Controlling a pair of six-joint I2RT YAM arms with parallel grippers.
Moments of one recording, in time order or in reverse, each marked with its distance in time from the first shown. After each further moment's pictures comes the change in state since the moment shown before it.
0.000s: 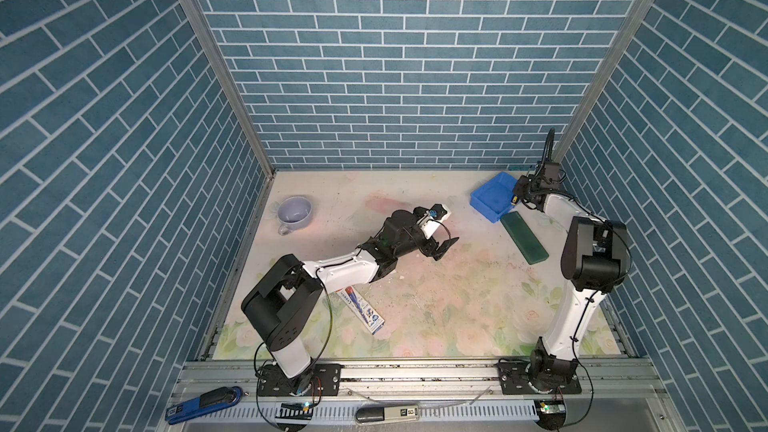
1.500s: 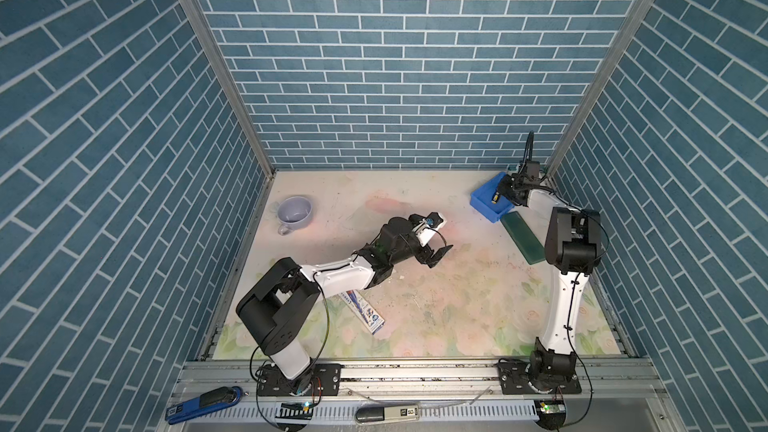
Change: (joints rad) left arm -0.002 -0.033 -0.078 0.008 -0.019 0.029; right arm 0.051 0.216 0.187 -0.020 -0.111 0.095
